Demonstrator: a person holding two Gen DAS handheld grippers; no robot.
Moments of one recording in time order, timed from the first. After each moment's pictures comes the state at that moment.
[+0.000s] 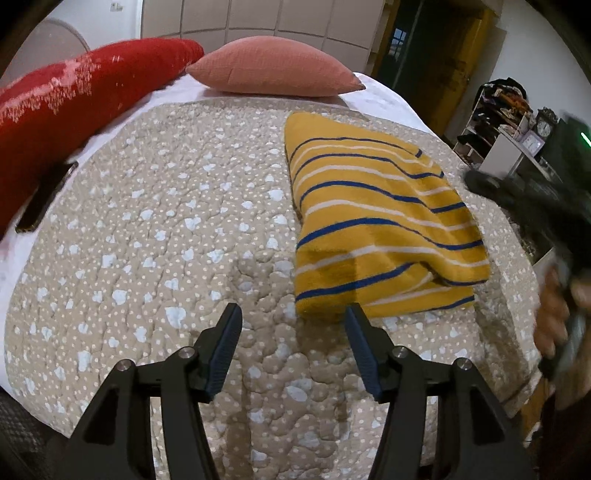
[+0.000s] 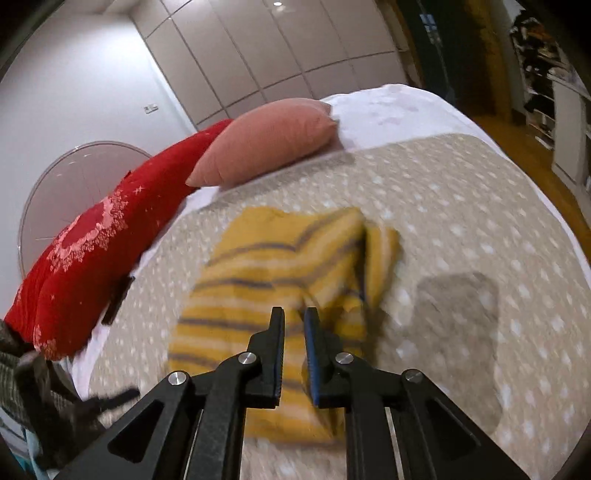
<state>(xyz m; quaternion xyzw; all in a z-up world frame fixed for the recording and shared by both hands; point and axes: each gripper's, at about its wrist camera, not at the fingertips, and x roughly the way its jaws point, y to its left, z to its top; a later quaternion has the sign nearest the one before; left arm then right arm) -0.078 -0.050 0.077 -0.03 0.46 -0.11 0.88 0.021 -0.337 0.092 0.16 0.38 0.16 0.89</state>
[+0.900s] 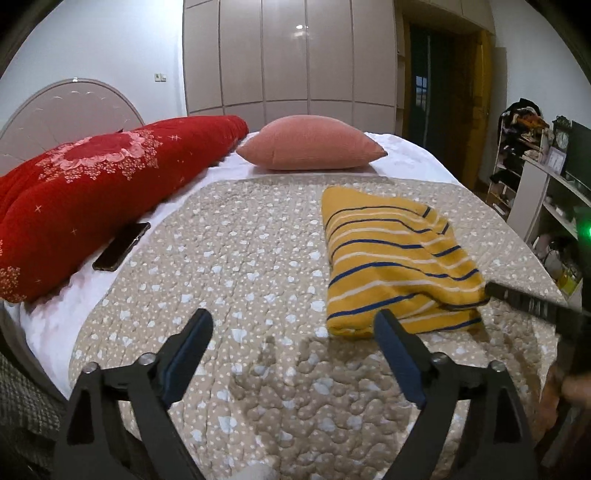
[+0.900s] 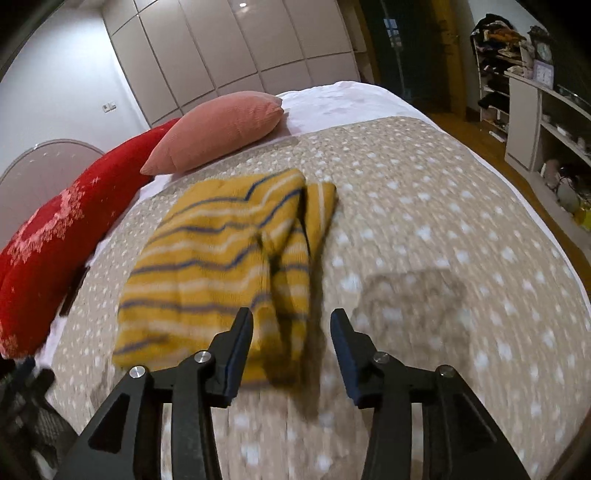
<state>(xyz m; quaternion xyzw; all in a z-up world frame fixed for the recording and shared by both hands) -0.149 -0.057 0.124 0.01 0.33 -0.01 0.94 -0.057 -0.344 0.065 0.14 0.40 0.05 0.90</state>
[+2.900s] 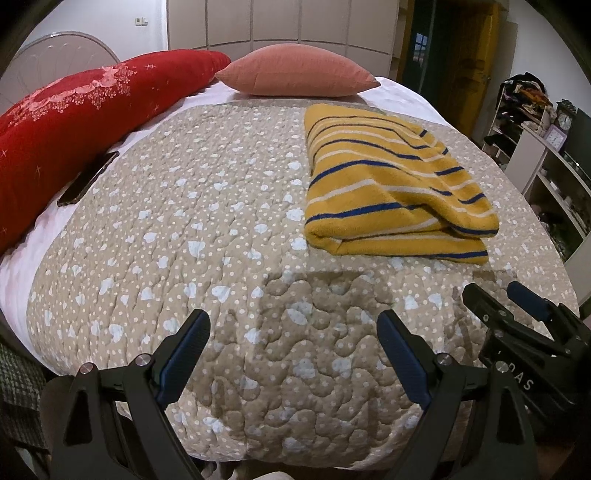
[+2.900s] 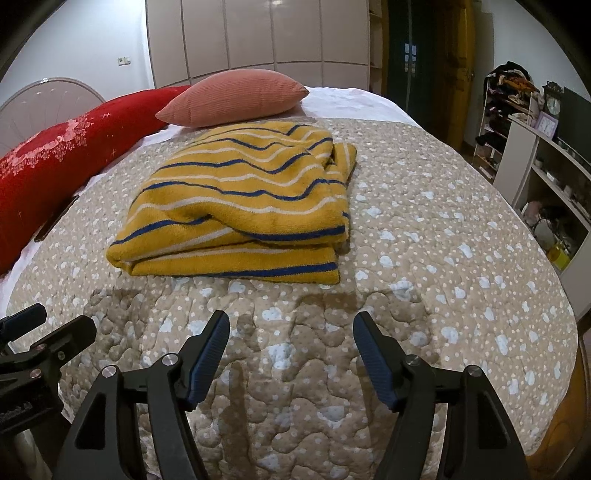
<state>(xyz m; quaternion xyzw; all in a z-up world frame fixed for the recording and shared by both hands) -0.139 -0.061 0.062 -0.01 0.44 -0.04 0.89 -0.119 -0.279 0.033 0.03 0.40 0.02 0.91</state>
